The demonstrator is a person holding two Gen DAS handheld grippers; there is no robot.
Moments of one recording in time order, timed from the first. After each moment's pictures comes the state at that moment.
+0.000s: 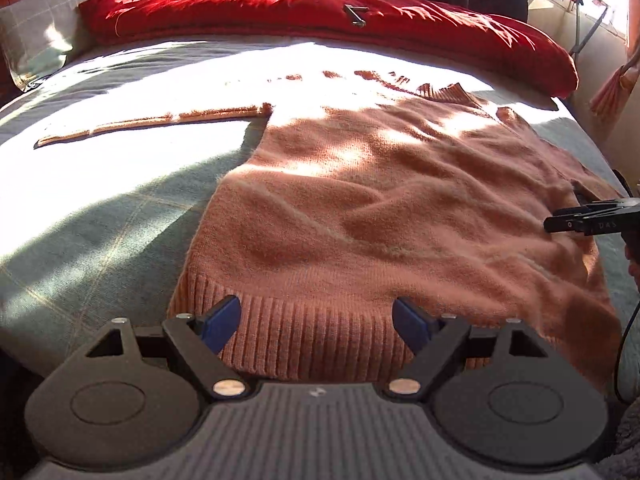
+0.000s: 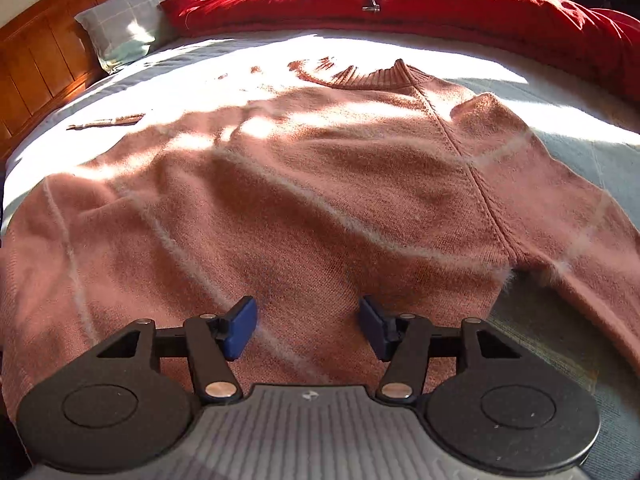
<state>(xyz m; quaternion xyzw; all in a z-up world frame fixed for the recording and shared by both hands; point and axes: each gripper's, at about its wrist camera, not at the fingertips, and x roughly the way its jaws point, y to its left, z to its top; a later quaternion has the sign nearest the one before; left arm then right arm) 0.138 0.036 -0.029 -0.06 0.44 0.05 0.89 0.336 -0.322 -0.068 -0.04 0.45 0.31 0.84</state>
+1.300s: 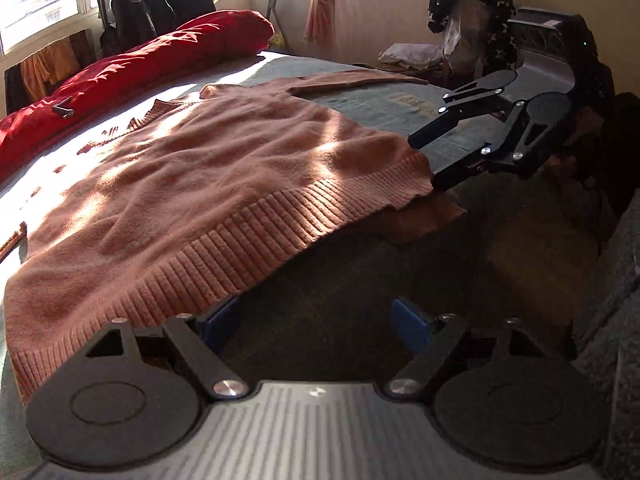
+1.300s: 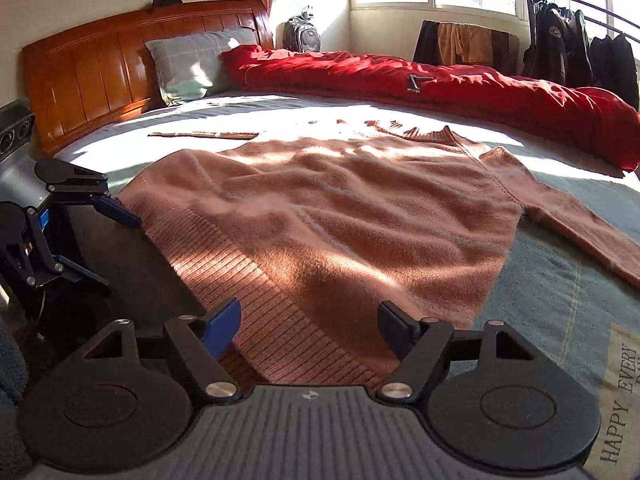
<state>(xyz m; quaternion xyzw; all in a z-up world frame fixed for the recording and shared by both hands) 0.049 -0.028 -0.065 0.18 0.34 -0.36 0.85 0.084 -0.299 -0.038 -0.07 0.32 0.34 0.88</state>
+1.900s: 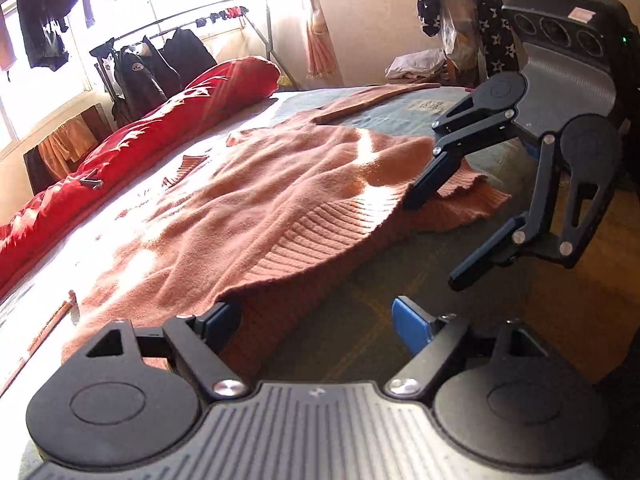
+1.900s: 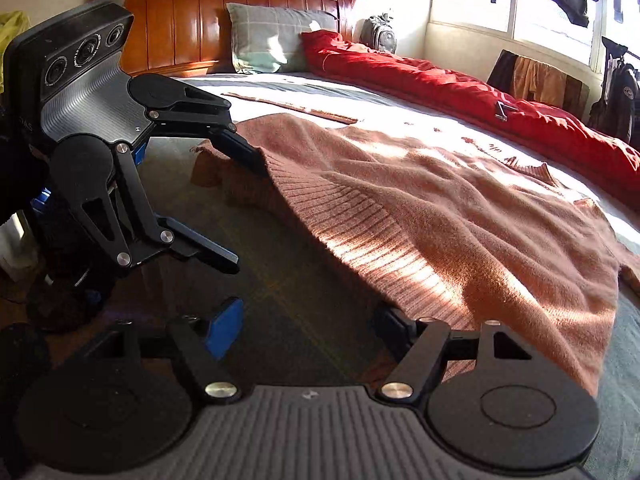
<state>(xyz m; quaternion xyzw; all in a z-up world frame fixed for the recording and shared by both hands) 0.061 -0.009 -0.071 0.25 0.24 -0.32 0.88 0.049 -0.197 -0.058 -0.17 0.27 0.39 0.86</state>
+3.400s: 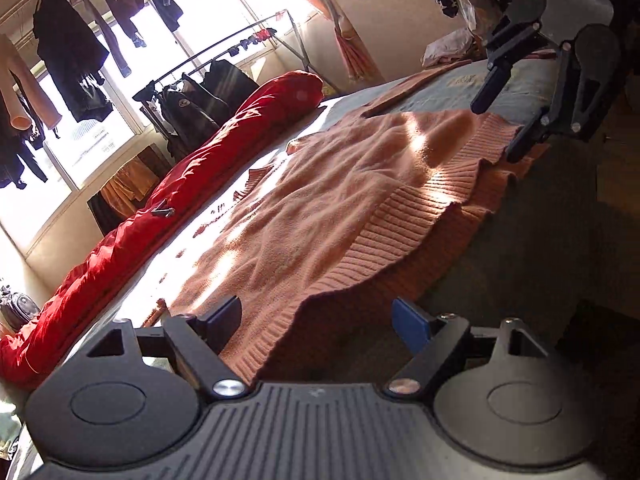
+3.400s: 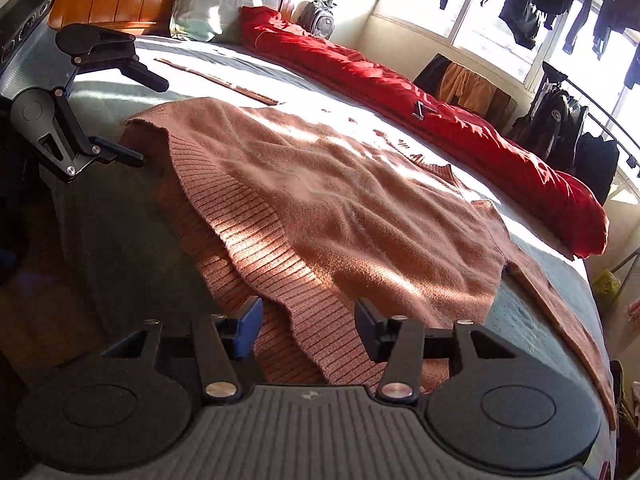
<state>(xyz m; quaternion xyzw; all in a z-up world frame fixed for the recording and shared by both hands) 0.033 0.015 -0.082 0.34 0.17 -0.24 0.89 0.024 -0.209 -0.049 -0.28 0.26 0.26 0.89</state>
